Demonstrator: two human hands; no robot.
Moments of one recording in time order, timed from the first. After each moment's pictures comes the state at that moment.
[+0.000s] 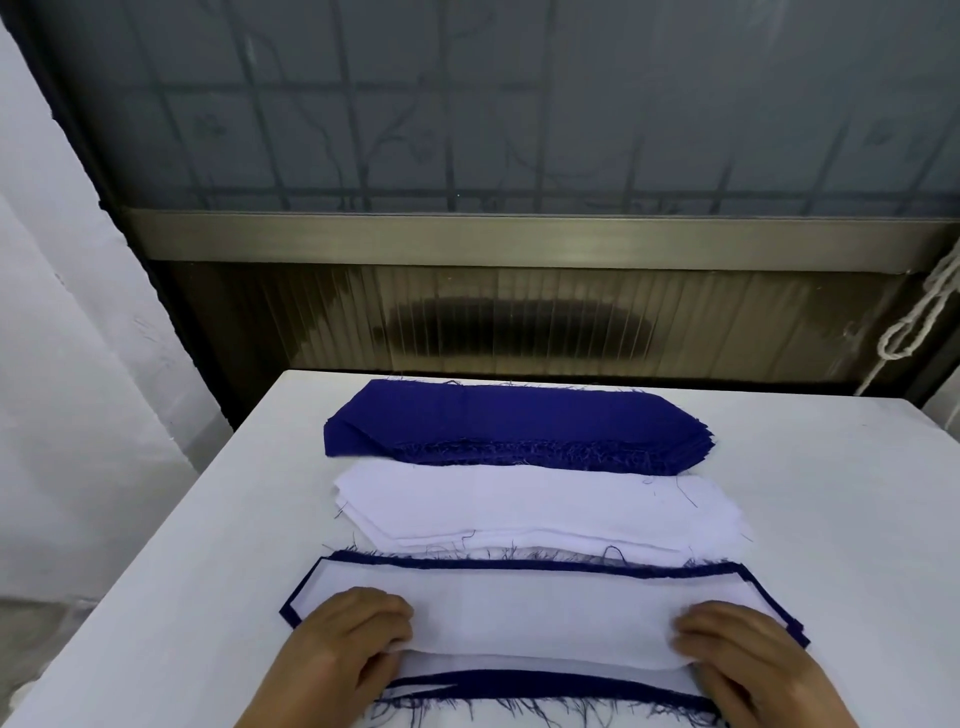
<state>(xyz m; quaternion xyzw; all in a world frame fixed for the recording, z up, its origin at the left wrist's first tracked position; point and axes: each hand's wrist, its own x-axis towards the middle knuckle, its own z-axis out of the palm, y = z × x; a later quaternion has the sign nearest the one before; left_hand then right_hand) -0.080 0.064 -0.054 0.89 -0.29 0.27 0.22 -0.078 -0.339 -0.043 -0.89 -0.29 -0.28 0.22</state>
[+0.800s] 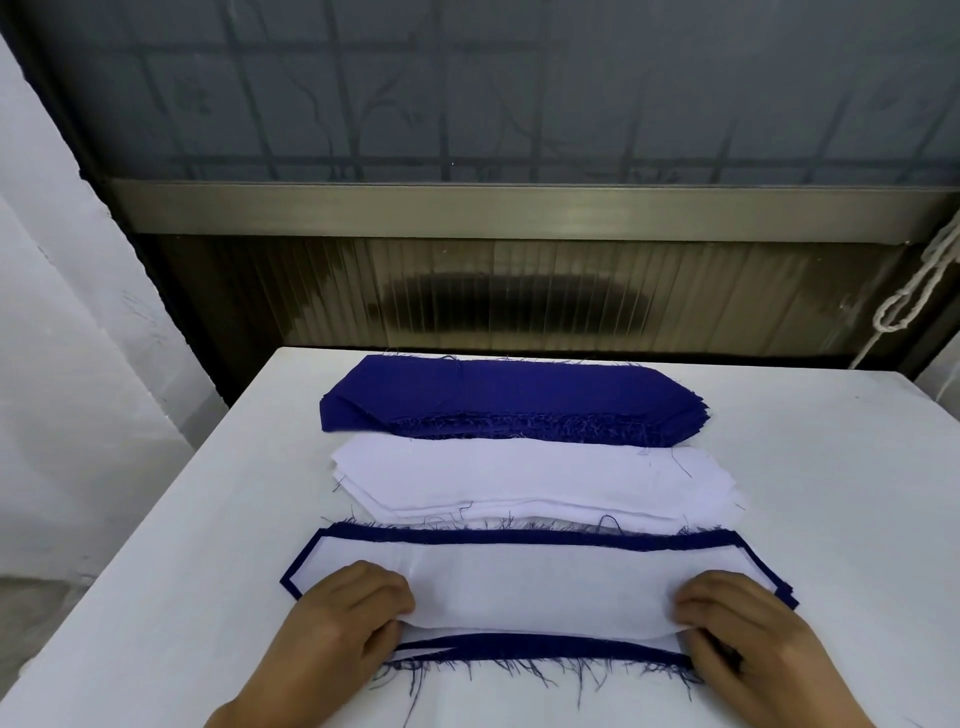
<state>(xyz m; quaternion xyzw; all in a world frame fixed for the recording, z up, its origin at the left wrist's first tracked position) -0.088 0.060 -0.044 0.90 -0.30 0.22 0.23 -0.085 -0.332 -0.041 -0.88 -0.26 -0.30 0.25</state>
